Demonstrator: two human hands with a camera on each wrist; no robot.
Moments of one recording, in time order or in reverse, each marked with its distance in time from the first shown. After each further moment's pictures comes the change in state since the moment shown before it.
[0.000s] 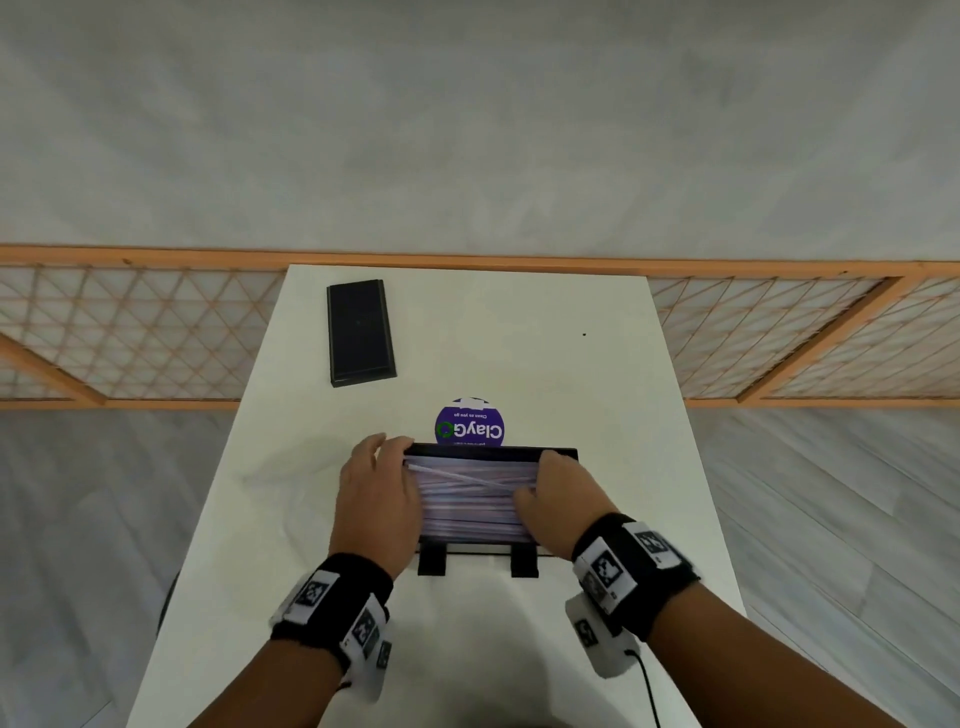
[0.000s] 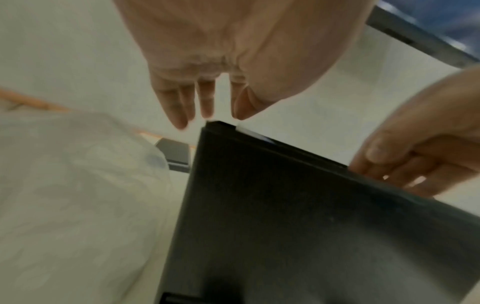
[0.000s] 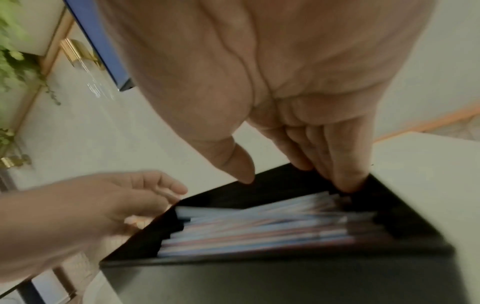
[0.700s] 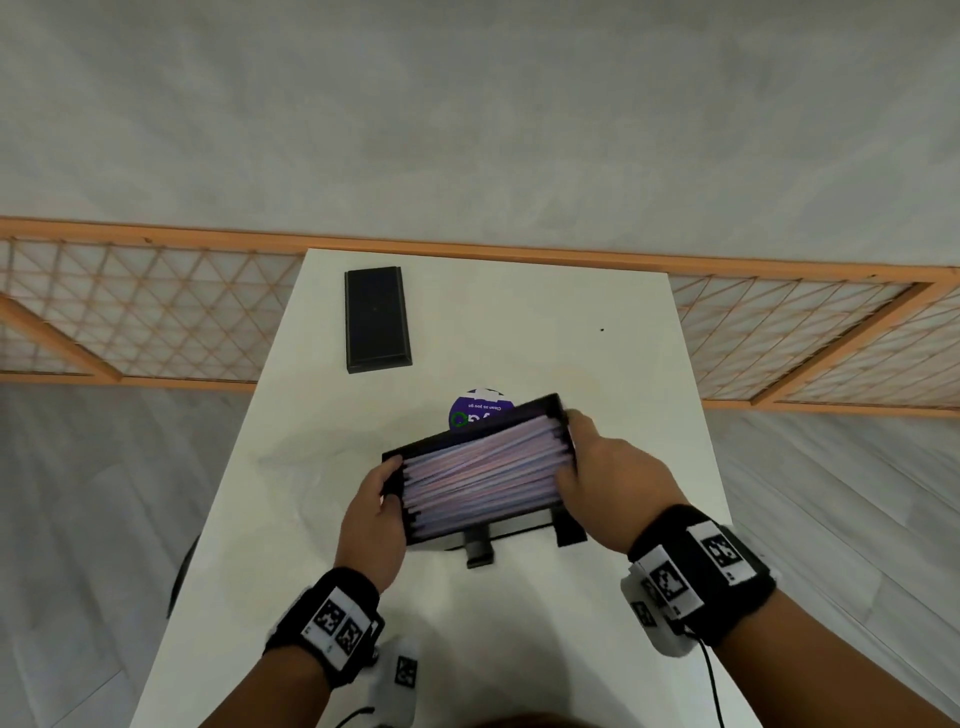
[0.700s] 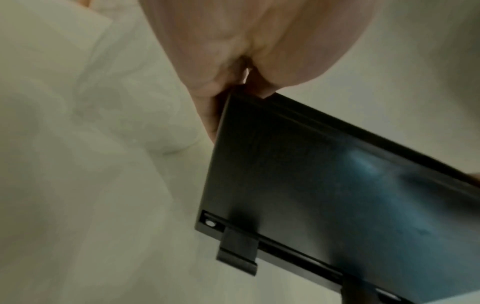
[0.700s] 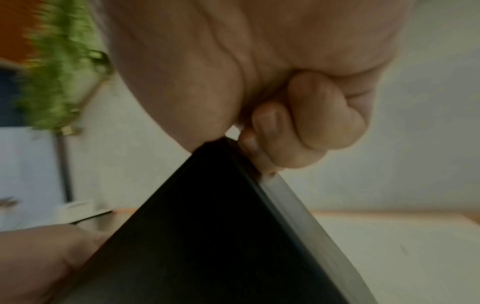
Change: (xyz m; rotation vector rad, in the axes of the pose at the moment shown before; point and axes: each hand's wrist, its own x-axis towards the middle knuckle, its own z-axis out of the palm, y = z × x) left_hand -0.025 -0.033 0.011 -0.563 -0.067 -0.377; right_hand -0.025 -0.003 -0.046 -0.265 0.118 -0.176
